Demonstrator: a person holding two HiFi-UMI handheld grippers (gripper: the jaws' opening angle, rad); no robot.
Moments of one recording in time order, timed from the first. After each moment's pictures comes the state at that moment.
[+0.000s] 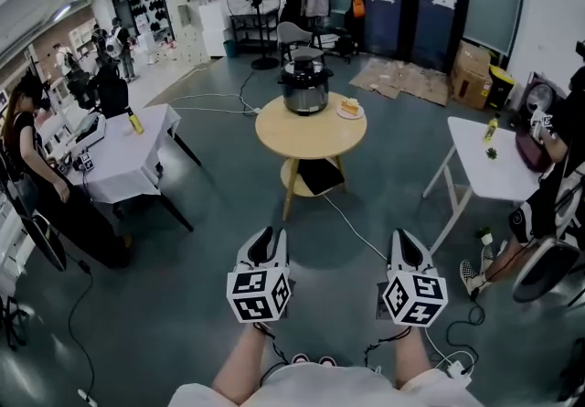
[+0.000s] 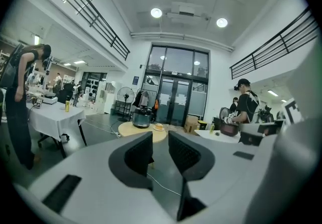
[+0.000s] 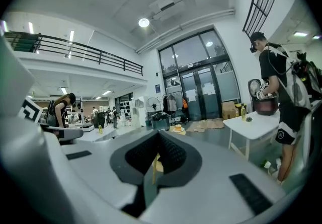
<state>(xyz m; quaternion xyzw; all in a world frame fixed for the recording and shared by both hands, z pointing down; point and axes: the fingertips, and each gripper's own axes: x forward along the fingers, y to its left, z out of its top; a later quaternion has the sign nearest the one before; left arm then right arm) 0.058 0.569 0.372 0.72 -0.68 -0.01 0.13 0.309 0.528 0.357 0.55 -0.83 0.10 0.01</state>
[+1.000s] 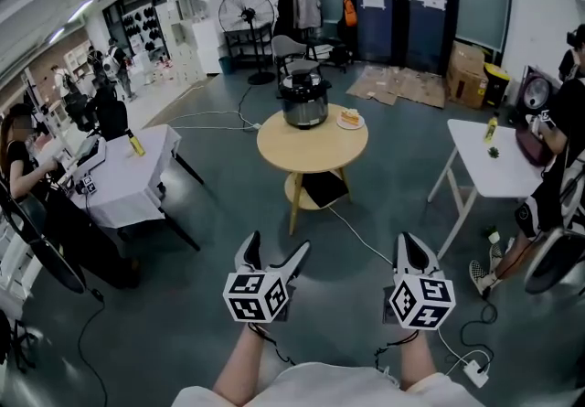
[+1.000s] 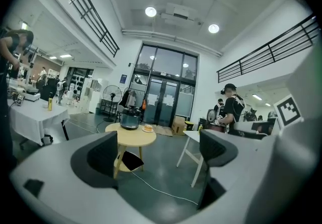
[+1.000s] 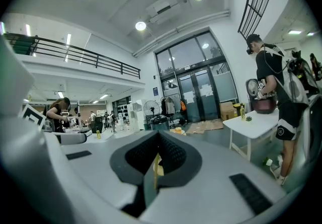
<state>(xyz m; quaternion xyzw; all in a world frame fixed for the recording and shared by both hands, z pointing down) 0.043 0.544 0.366 0.77 -0.62 -0.02 0.12 0.293 0.522 0.345 0.57 -0.82 0.10 -0.01</state>
